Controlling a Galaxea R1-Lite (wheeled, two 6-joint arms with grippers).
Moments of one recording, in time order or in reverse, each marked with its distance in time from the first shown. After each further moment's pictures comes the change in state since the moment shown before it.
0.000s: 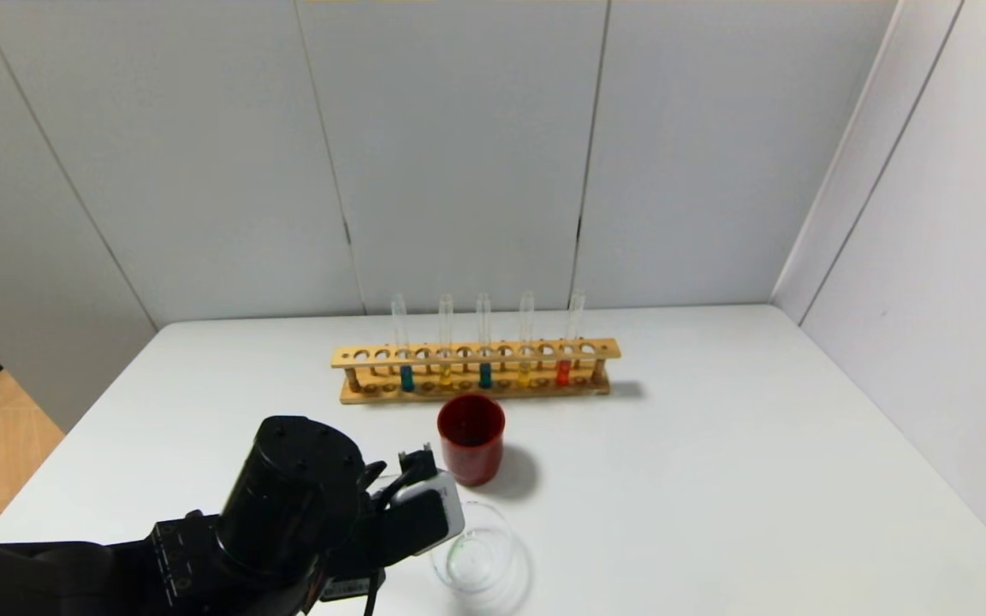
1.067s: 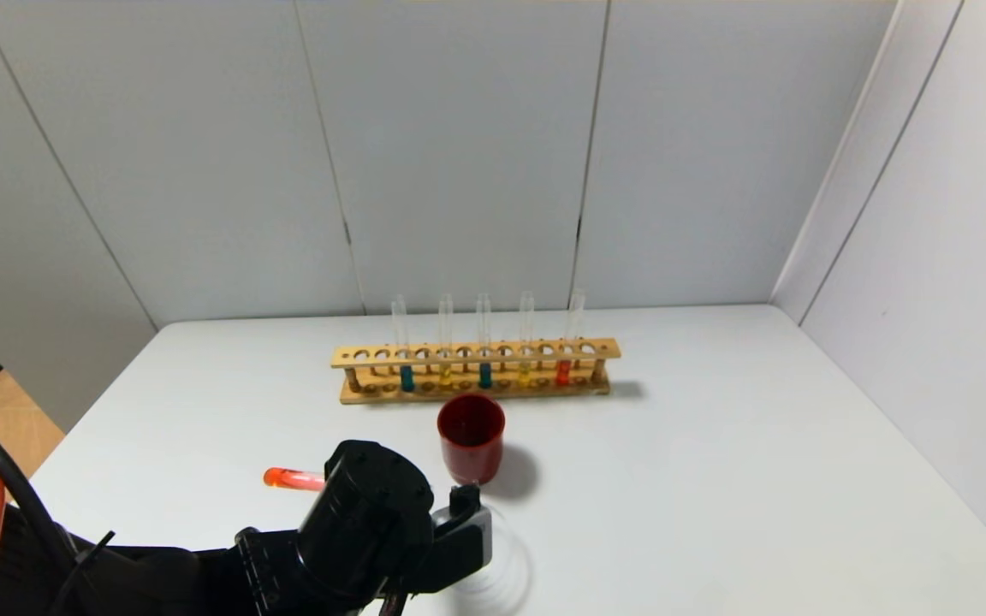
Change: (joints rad) left arm -0.076 0.125 -0.053 0.000 0.222 0.185; right arm 0.000 0.000 0.000 0.000 0.000 0.000
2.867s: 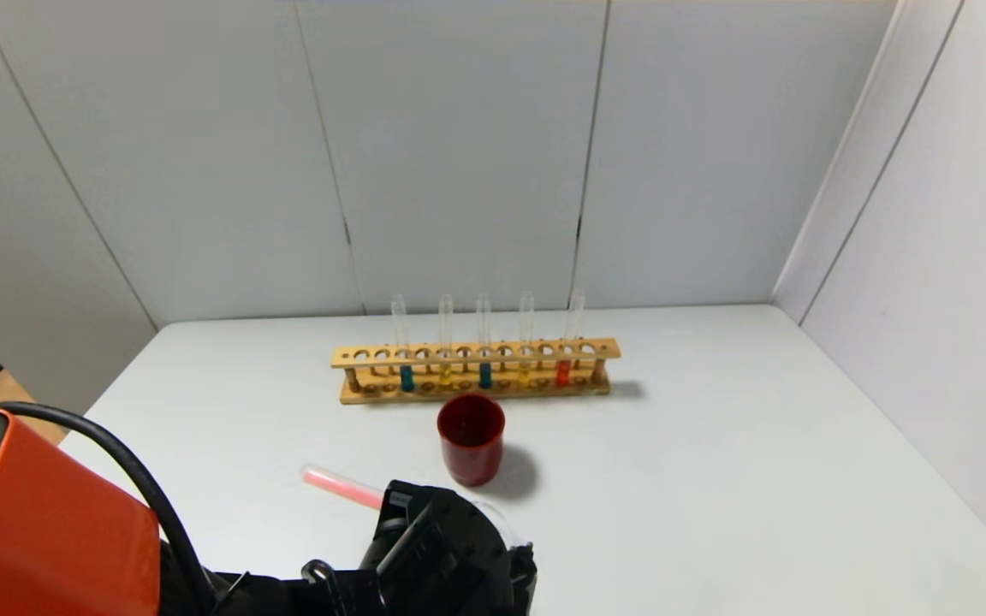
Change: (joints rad) left arm -0.107 0.138 -0.062 0.007 0.103 0.139; right arm 0.000 0.000 0.000 0.000 0.000 0.000
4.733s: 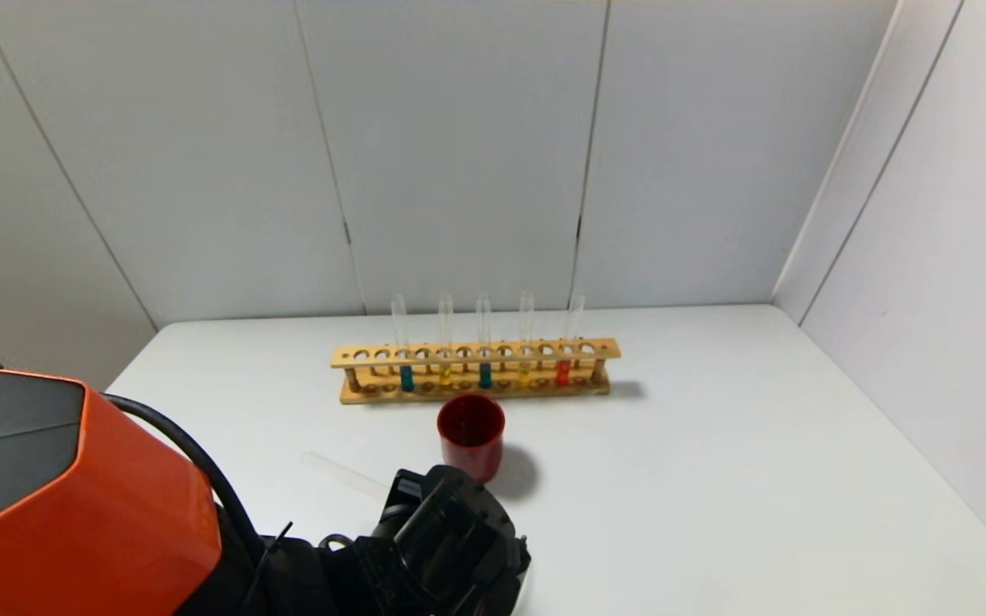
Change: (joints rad) left arm 0.054 0.058 -0.080 0.106 -0.007 0.080; right arm 0.000 0.000 0.000 0.000 0.000 0.000
